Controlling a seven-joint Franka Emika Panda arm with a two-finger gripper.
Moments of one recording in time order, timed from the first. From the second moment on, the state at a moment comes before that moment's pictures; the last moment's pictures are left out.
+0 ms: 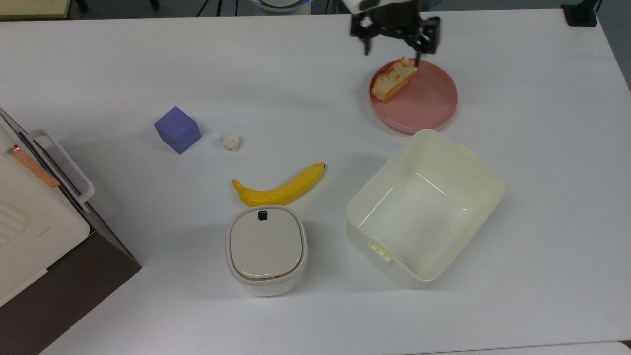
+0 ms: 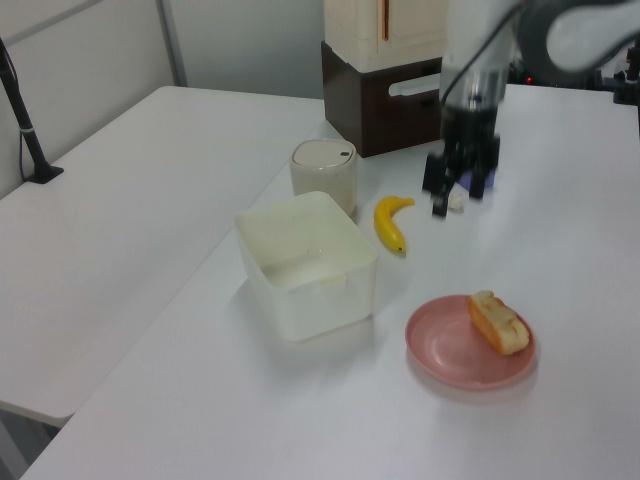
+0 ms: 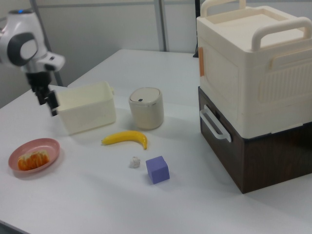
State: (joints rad) arm 0.06 0.00 0.28 -1.89 0.13 1.94 0.64
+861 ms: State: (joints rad) arm -0.09 -0.05 0.08 -1.68 0.02 1.71 0.06
